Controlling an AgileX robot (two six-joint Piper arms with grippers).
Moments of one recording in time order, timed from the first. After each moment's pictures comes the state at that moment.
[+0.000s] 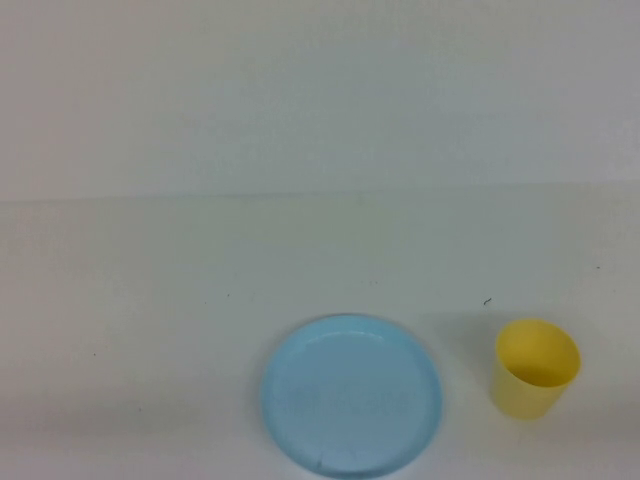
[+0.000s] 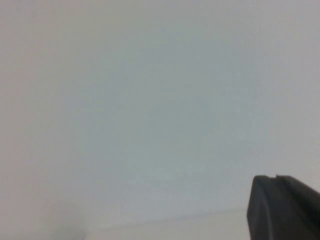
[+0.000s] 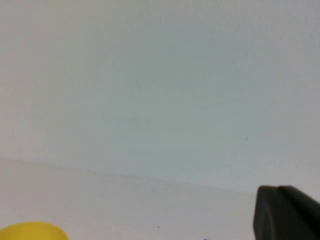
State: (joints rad) right arm 0.01 -0.01 0.03 -0.02 0.00 -0.12; left arm -0.04 -0.03 0.03 -0.09 -0.17 0.21
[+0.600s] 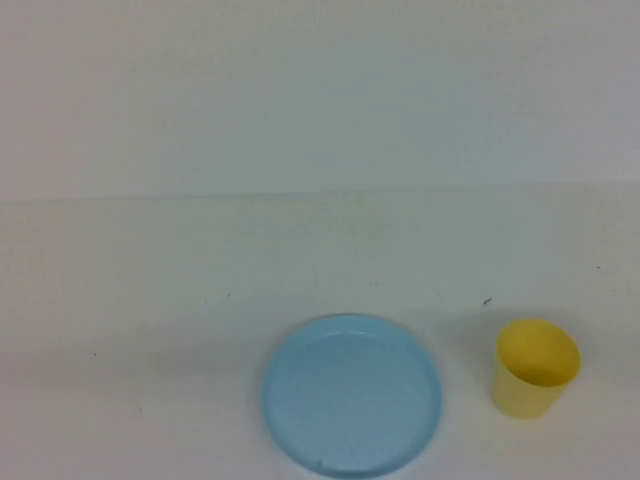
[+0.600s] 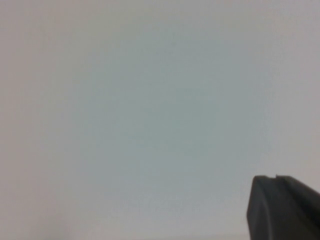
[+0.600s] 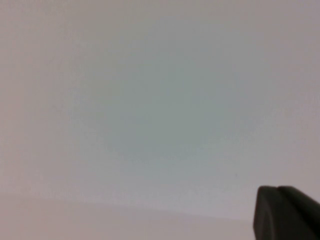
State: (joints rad) right arm 0.01 0.05 -0.31 0.00 0.24 -0.13; left arm -0.04 0.09 -0.32 0.11 0.14 -0.08
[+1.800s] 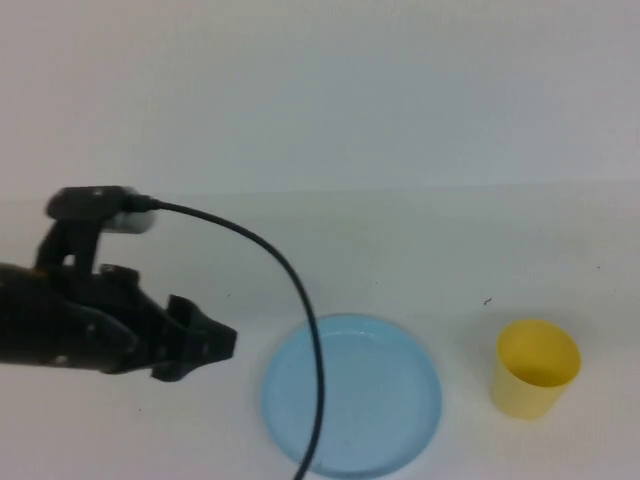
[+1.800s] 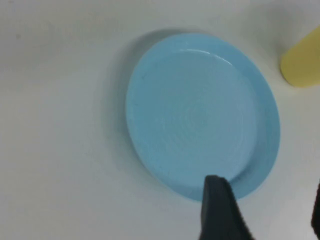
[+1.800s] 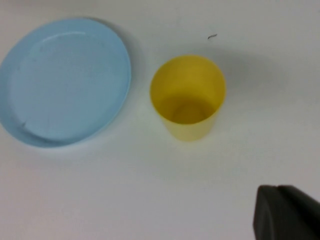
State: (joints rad) right arm 0.01 0.78 -0.73 0.39 0.96 -0.42; left arm -0.20 1.25 -0.86 -0.80 0.78 0.66
